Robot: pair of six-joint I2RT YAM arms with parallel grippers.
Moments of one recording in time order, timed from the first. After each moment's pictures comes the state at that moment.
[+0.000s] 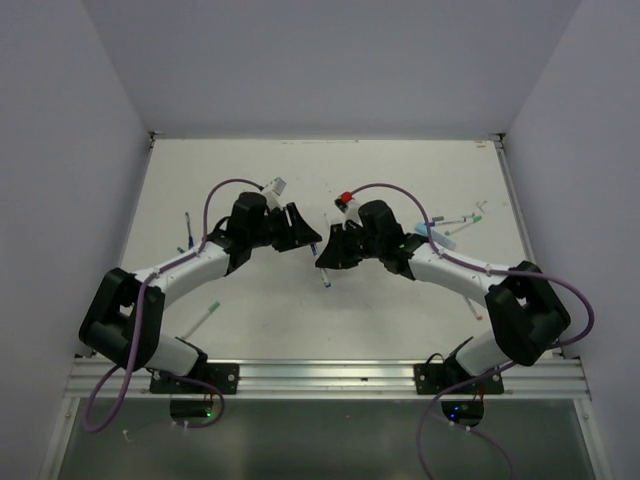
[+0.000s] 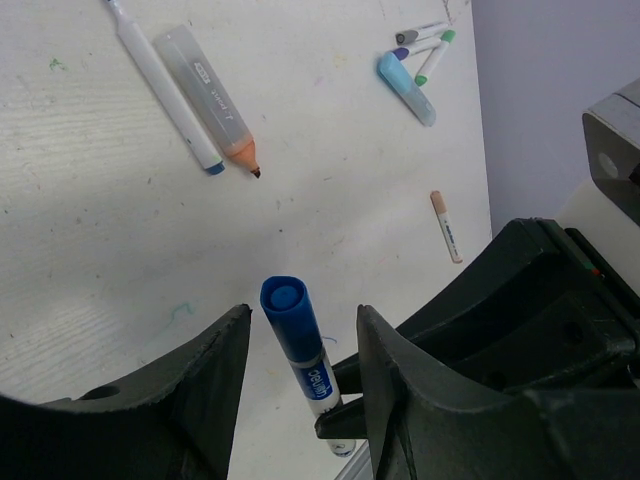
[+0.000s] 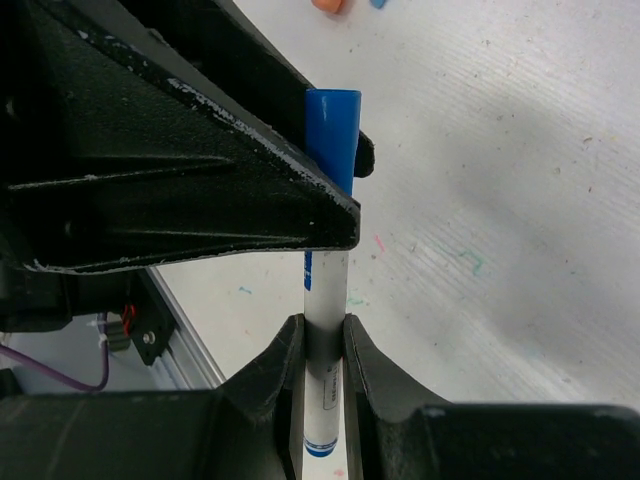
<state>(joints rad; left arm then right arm) -0.49 1.44 0.79 0.11 0.41 -0.79 0.68 1.50 0.87 0.00 -0.42 0.52</state>
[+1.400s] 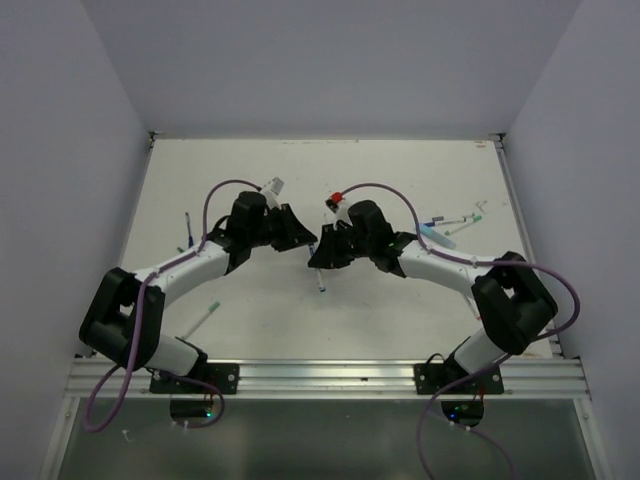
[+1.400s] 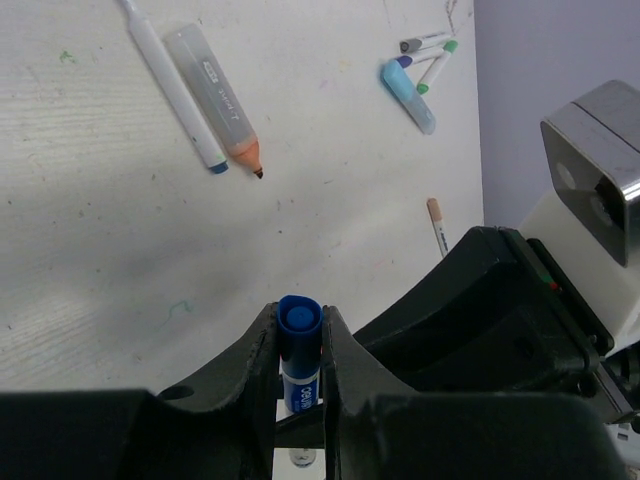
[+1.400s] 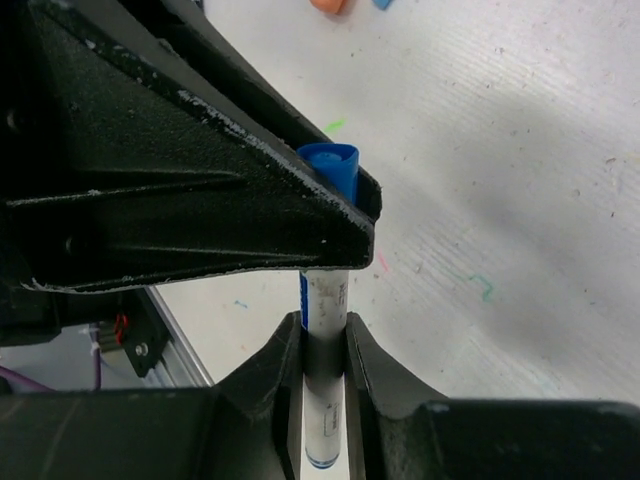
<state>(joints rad) -0.49 1.44 0.79 0.11 0.41 -0.83 0.70 1.57 0.91 0.04 -0.42 0.53</state>
